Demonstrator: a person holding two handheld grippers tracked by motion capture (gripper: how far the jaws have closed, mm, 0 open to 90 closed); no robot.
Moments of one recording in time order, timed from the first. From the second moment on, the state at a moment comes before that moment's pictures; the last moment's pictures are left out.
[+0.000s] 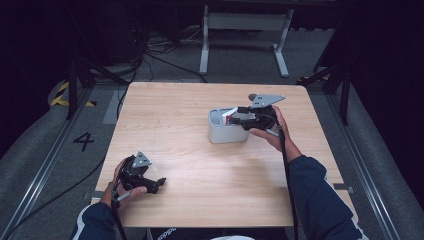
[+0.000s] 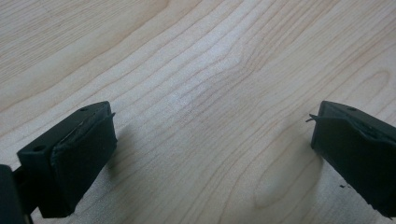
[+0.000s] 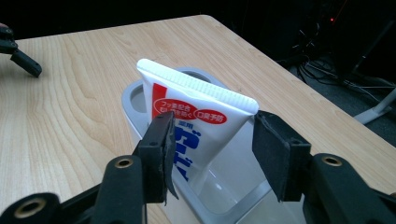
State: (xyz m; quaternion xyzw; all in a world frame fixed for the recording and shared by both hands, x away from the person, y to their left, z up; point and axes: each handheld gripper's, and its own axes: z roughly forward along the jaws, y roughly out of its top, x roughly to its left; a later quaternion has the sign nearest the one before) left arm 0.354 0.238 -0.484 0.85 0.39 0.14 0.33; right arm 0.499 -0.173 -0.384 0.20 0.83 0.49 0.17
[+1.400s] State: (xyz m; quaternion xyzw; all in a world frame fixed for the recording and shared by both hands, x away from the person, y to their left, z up) left arm 0.354 0.238 -0.484 0.85 0.38 0.14 0.33; right arm 0.460 -0.200 -0.361 0.19 0.87 0.40 0.22
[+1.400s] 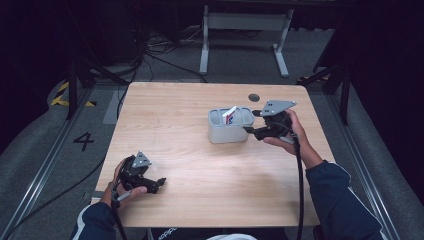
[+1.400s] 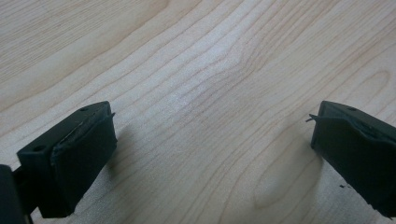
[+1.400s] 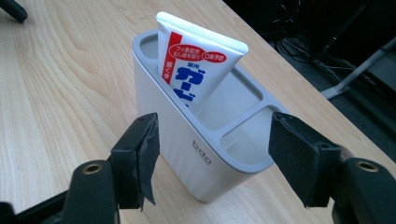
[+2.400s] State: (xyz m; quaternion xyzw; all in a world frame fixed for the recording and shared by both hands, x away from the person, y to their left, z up) left arm 0.355 0.239 -0.483 0.85 0.38 0.14 0.32; right arm 0.421 -0.252 -0.392 0.22 0.88 0.35 0.23
